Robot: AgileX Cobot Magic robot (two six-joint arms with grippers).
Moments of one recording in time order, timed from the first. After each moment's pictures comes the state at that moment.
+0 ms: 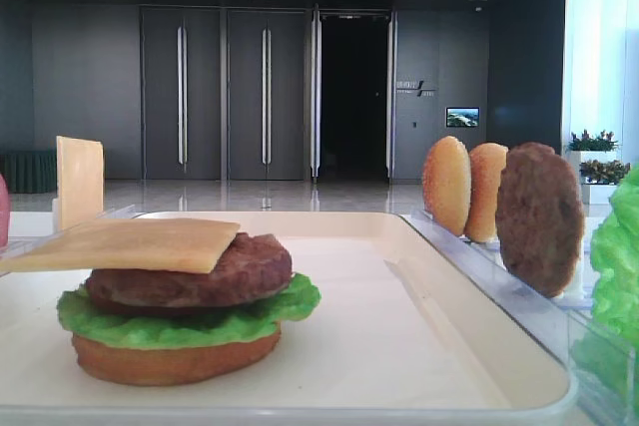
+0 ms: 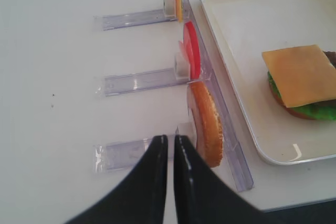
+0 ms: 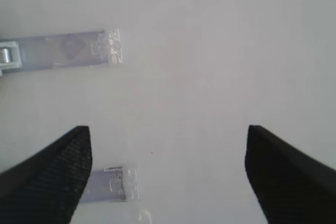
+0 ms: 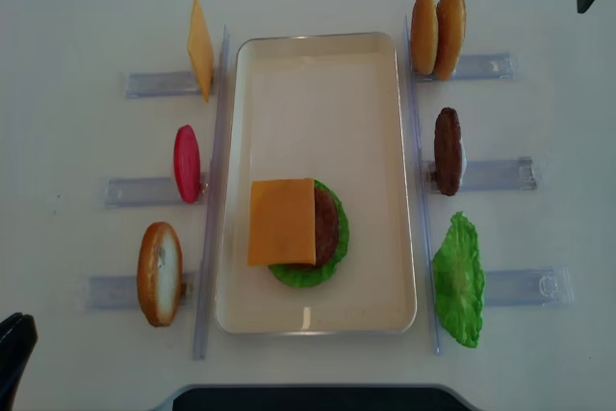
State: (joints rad) left arm 0.15 -0.02 -0.48 -0.22 1.13 0.27; right arm -0.05 1.80 -1.61 0.02 1.22 0.00
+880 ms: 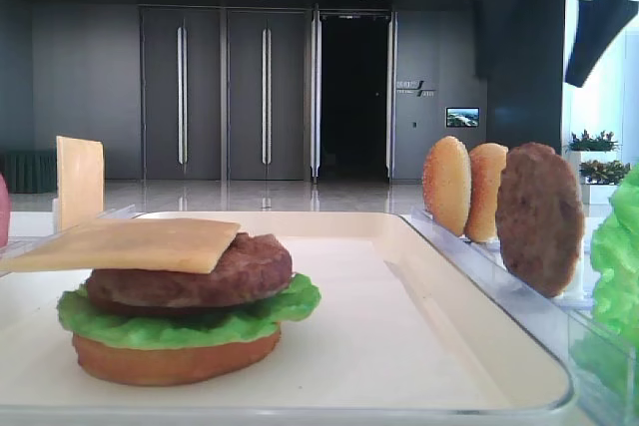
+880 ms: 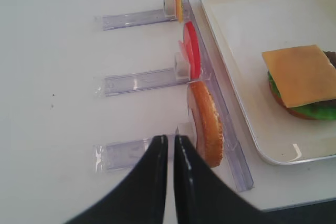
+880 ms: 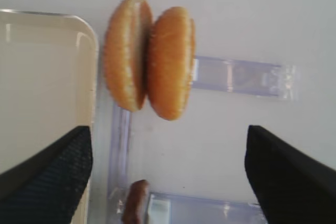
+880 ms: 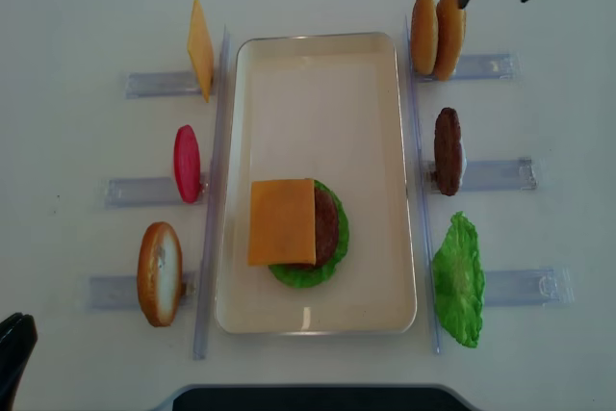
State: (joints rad) left arm 0.15 -0.02 -0.48 -0.22 1.13 0.27; right arm 0.30 1.86 -1.66 0.02 1.11 0.16
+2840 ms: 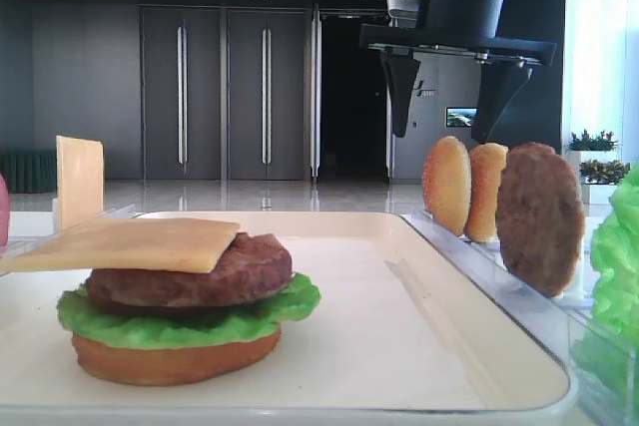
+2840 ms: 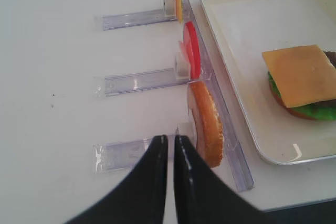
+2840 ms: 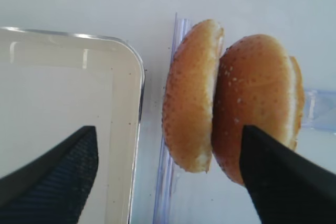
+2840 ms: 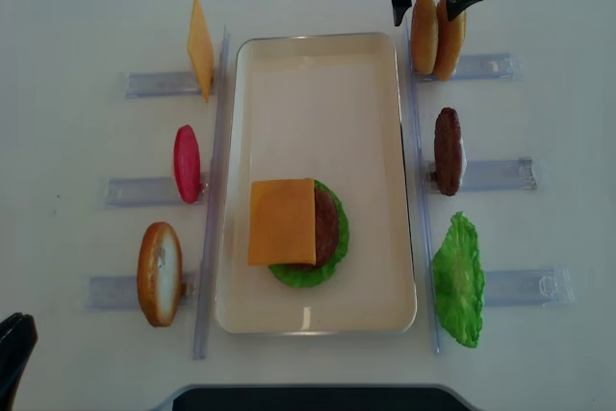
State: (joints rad) left arm 0.15 -0.02 -0.48 -0.22 1.13 0.27; right arm 0.40 2.10 -1.86 0.02 1.13 0.25
